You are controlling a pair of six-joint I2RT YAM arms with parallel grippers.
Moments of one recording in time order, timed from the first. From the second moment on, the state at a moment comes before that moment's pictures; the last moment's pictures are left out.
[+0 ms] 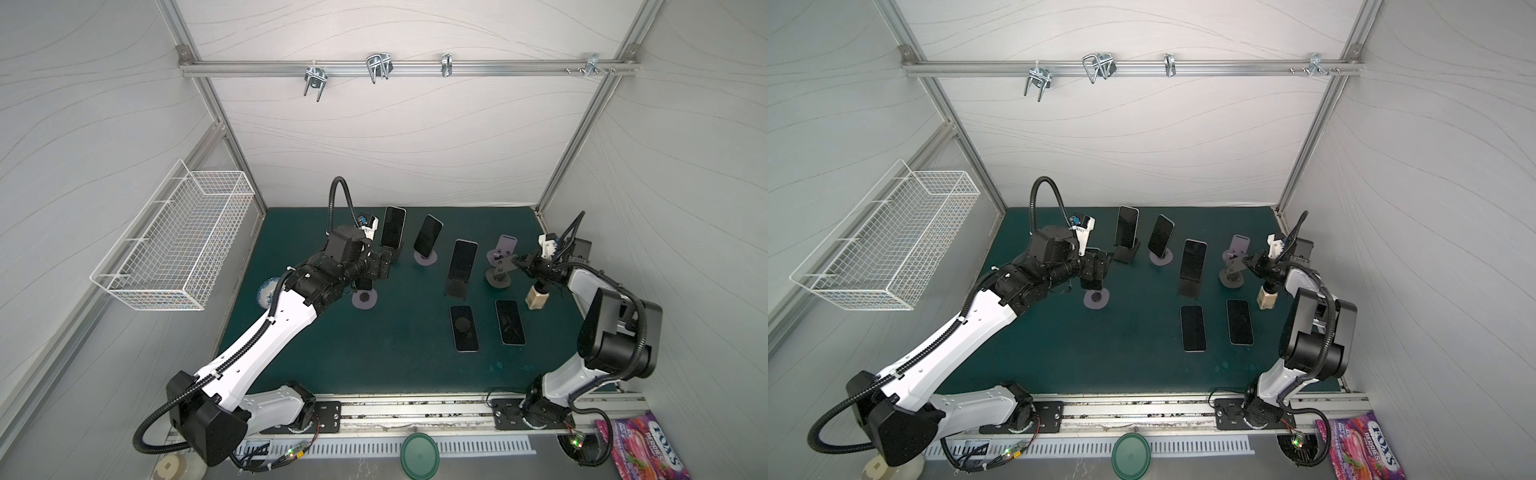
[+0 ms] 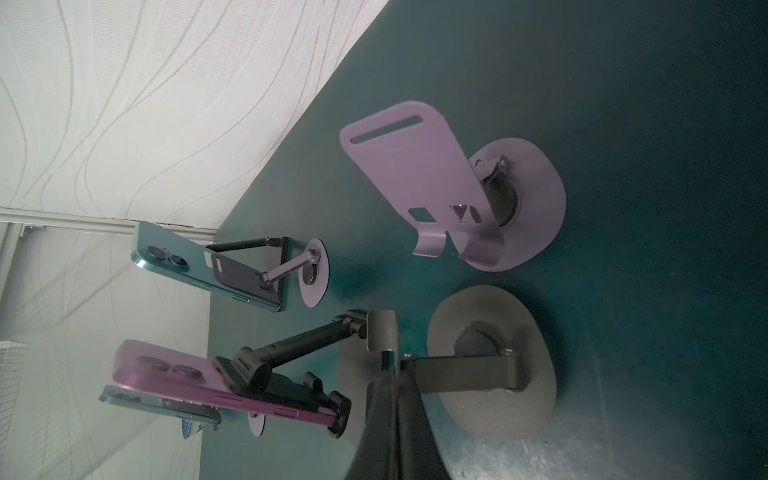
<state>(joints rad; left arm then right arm) -0.57 1.20 1.18 -0.55 -0.10 -0.18 -0.29 1.63 0.96 -0.19 -0.77 0.33</state>
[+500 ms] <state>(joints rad) -0.57 1.20 1.18 -0.55 -0.10 -0.18 -0.23 1.65 1.03 -0.31 -0.71 0.27</state>
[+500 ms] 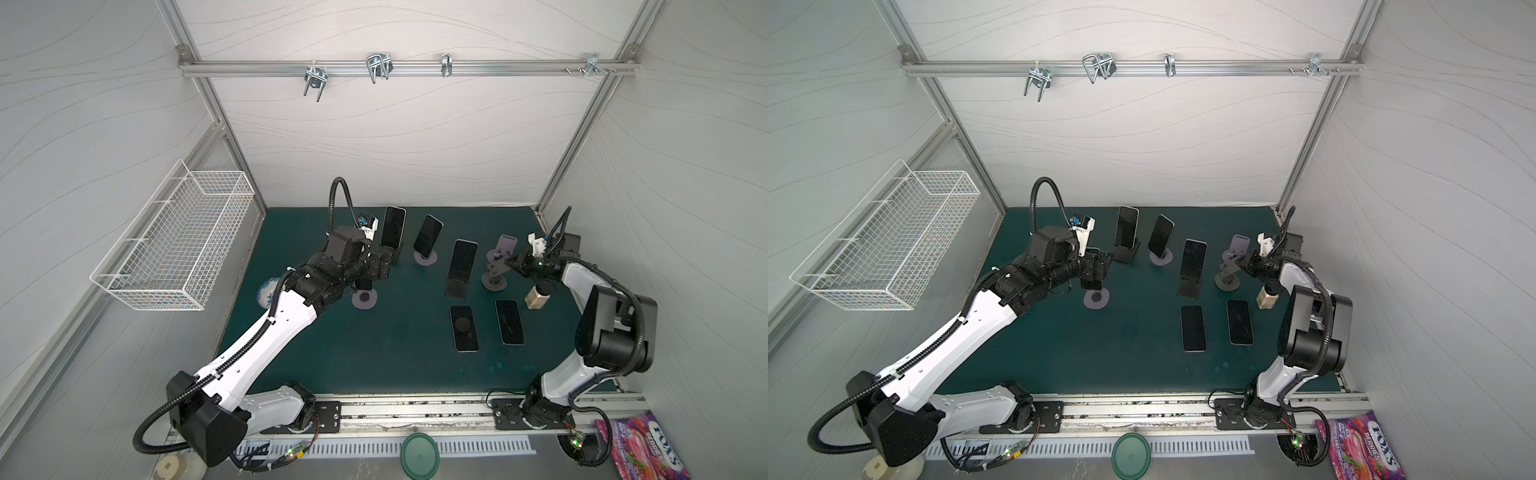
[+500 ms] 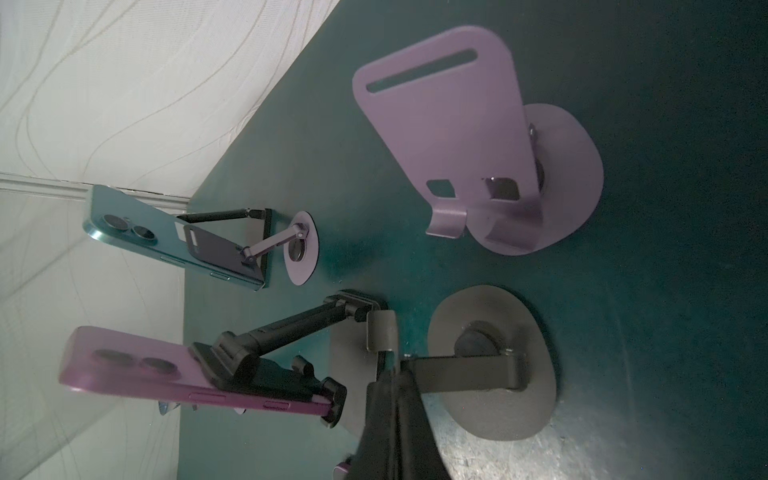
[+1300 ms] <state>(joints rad) -0.57 1.19 1.16 -0.55 -0.10 -0.18 -0.22 1.67 1.07 -0.39 -0.66 0.27</state>
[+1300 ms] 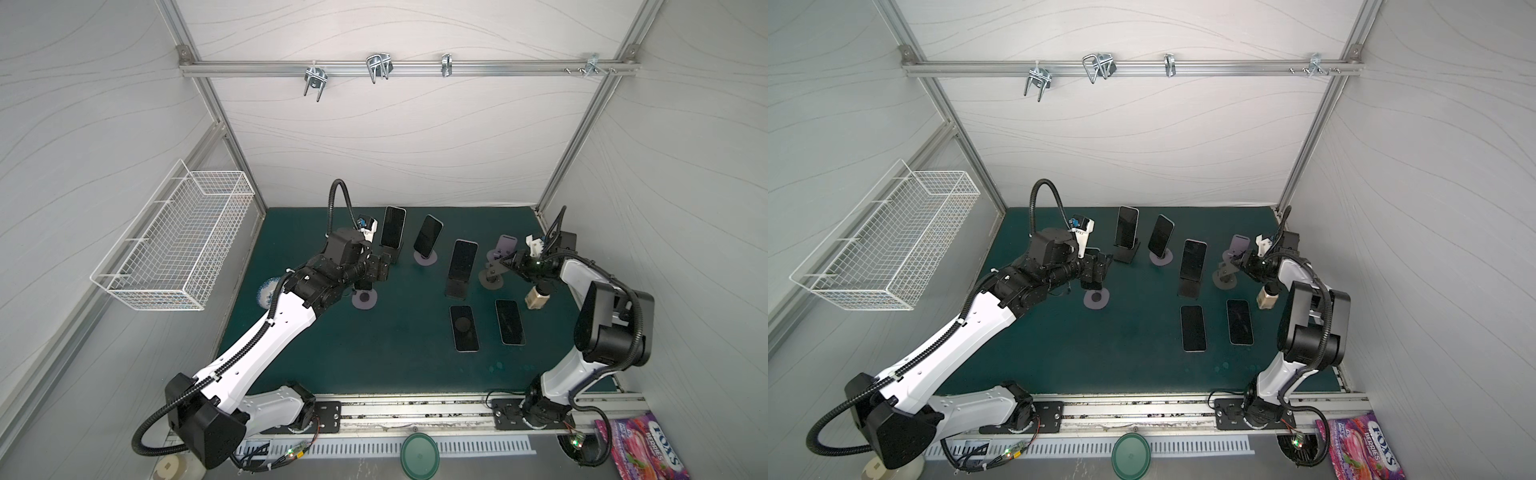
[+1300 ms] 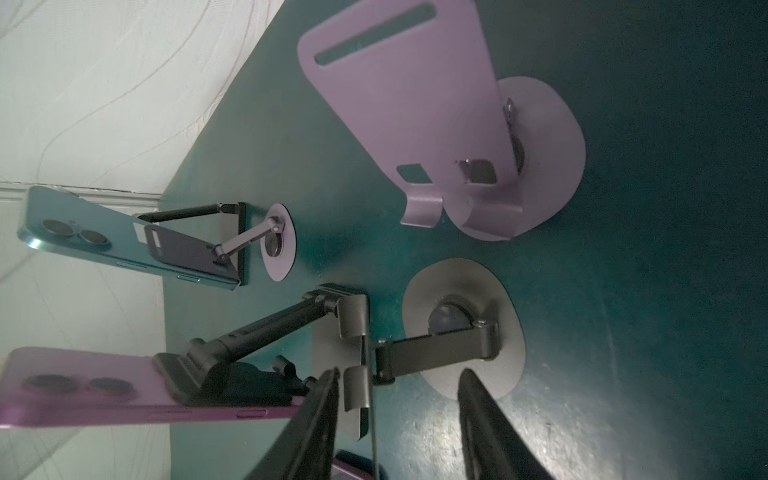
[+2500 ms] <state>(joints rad) -0.44 1.19 1.13 -0.53 -0.14 -0.15 0.30 1.20 1.27 -0.70 -0.23 0.33</state>
